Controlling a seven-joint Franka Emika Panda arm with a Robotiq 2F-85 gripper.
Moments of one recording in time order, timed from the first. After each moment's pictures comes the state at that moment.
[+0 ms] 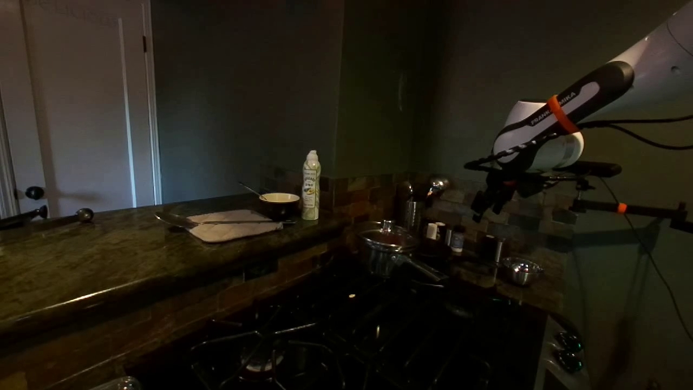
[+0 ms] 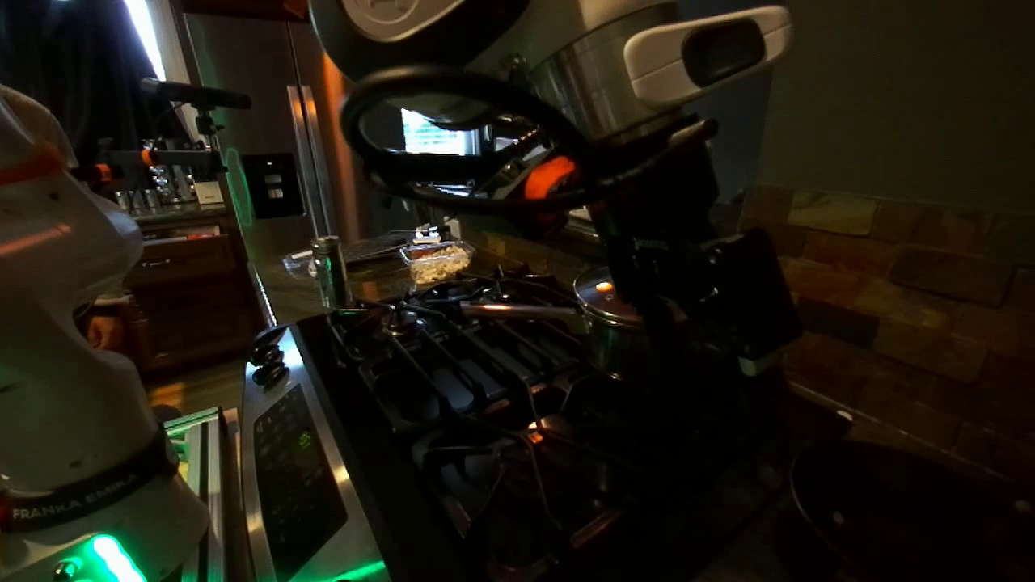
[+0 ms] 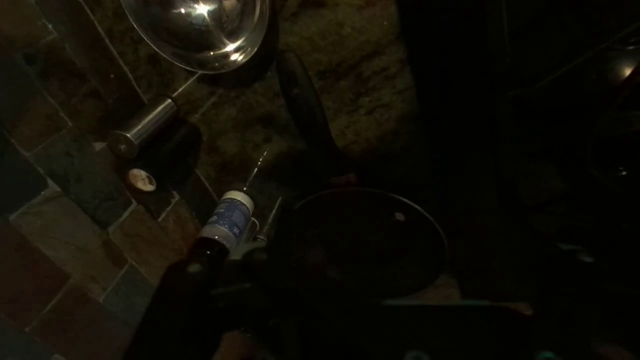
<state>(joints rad) -0.36 -0.18 -0.40 -2.35 -0.21 2.59 -0.31</state>
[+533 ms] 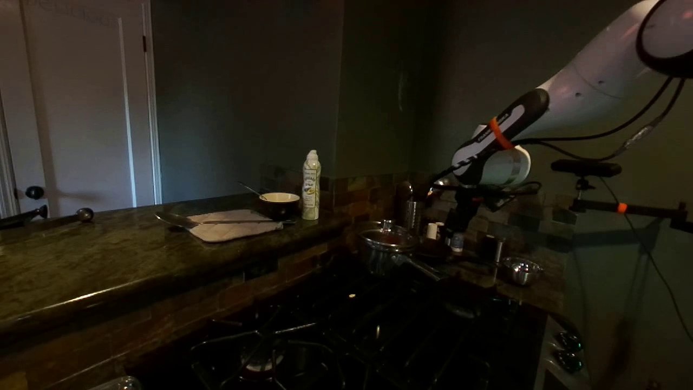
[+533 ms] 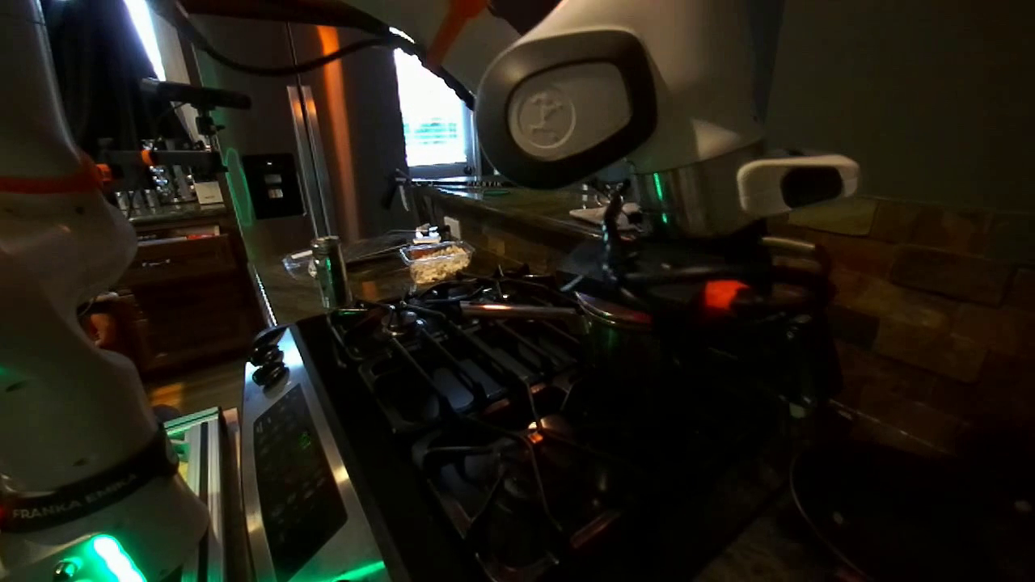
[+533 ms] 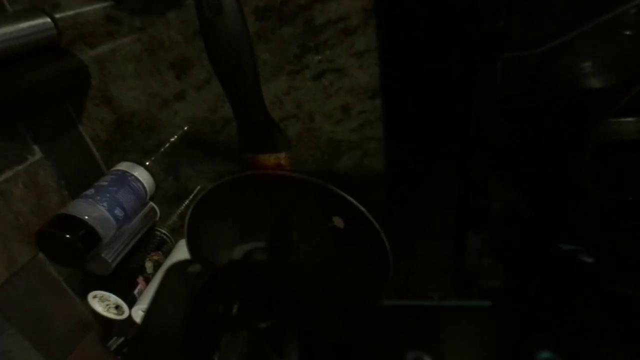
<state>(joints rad) -0.30 0.12 -0.38 -2.16 0.03 2.58 -0.59</state>
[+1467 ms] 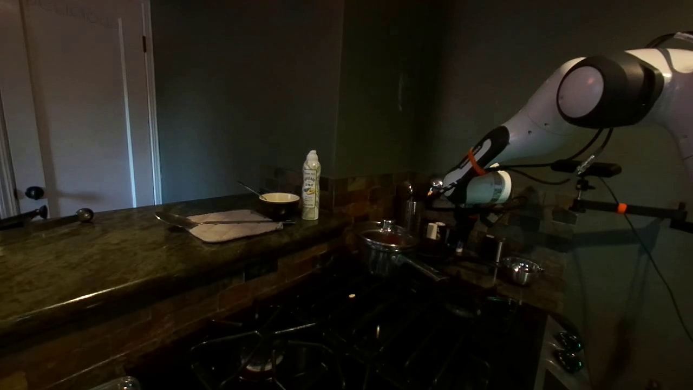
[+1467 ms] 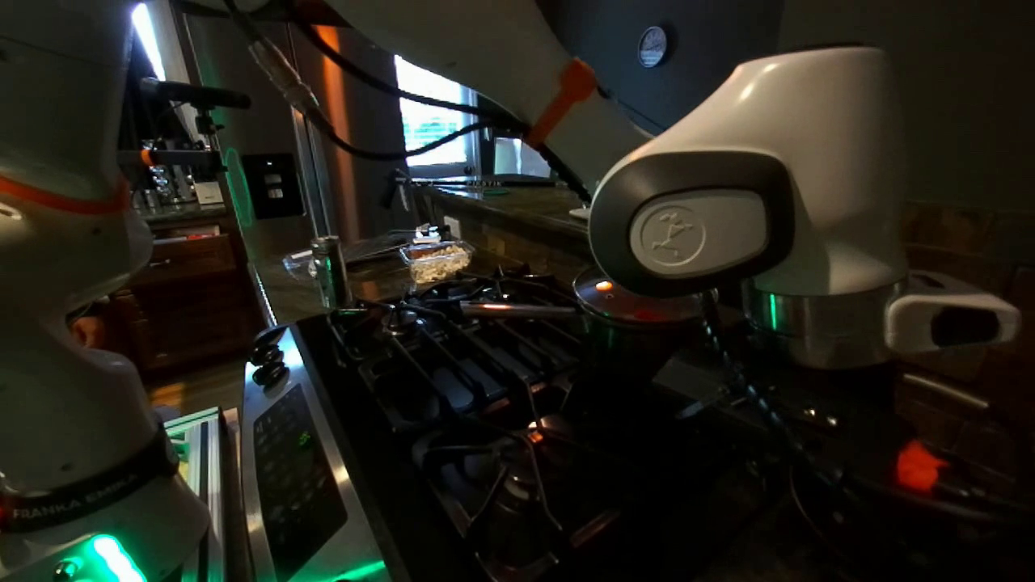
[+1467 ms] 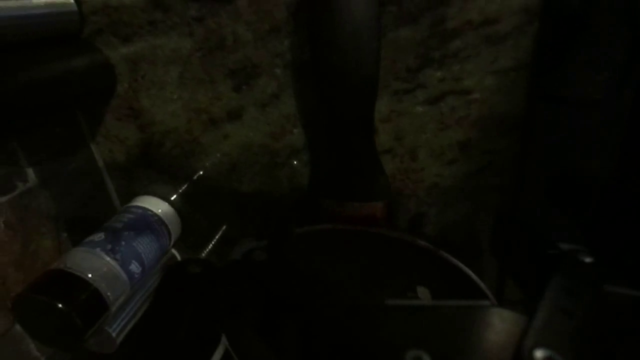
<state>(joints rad) -0.48 0.42 -0.29 -1.91 0.09 2.56 -0.74</state>
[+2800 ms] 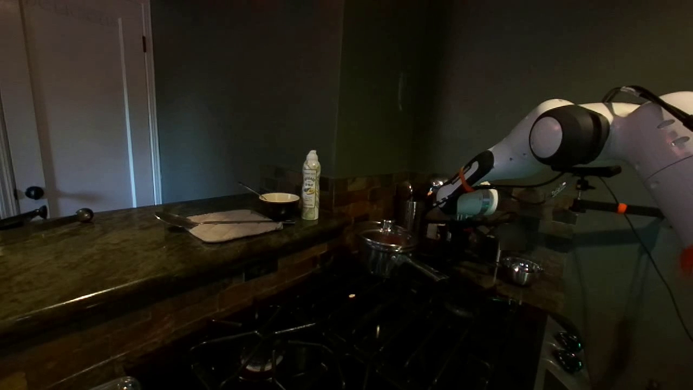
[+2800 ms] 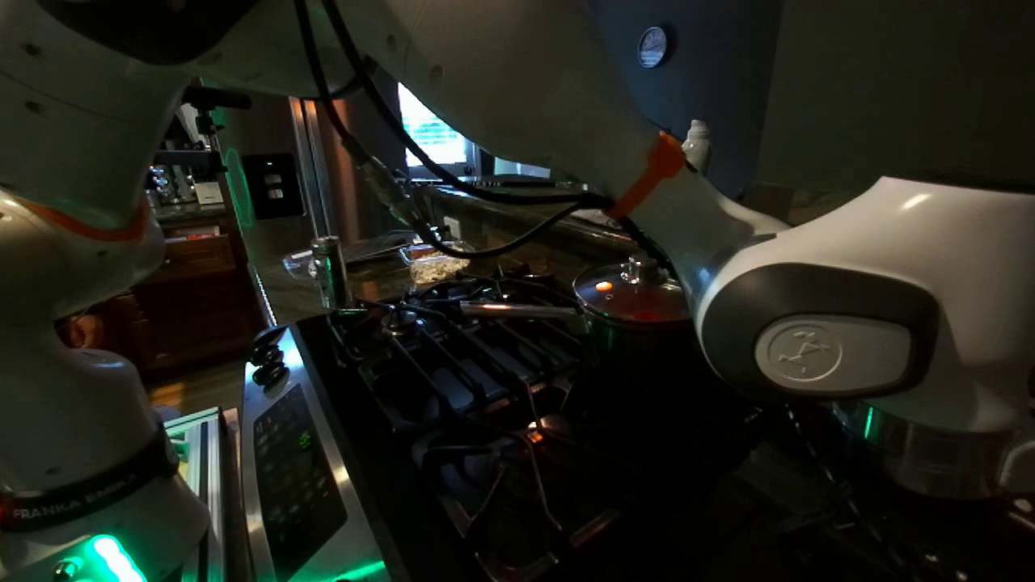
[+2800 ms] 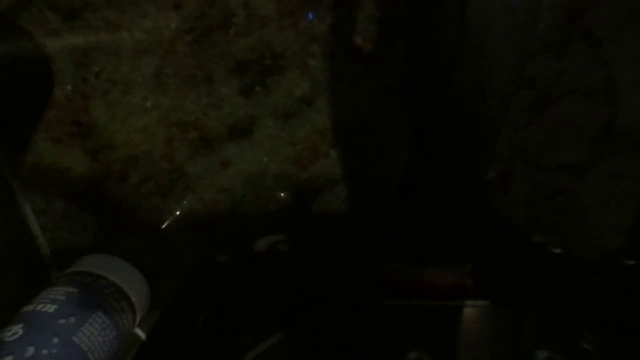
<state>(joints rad) -0.65 0.69 -0.15 -1.59 0.09 2.39 -0.78</state>
